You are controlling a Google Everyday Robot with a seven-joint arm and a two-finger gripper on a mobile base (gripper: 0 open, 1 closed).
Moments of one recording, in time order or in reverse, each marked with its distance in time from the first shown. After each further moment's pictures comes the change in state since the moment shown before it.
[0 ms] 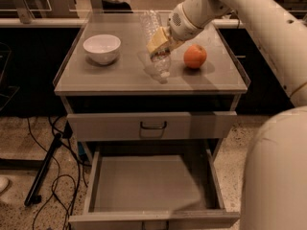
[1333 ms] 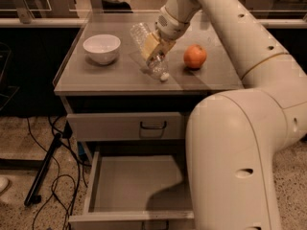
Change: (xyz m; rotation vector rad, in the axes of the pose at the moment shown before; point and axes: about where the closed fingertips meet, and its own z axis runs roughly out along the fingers) arm 0.003 -0.010 0.035 0.034 0.248 -0.084
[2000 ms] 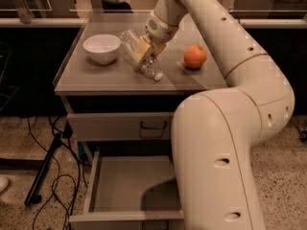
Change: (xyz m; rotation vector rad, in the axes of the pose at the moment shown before) arm -0.015 0.012 0.029 -0.032 0.039 -0.045
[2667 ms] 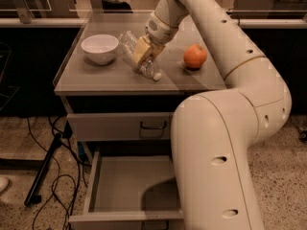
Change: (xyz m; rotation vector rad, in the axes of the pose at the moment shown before) arm -0.004 0.003 0.006 -0.041 -0.012 -0.002
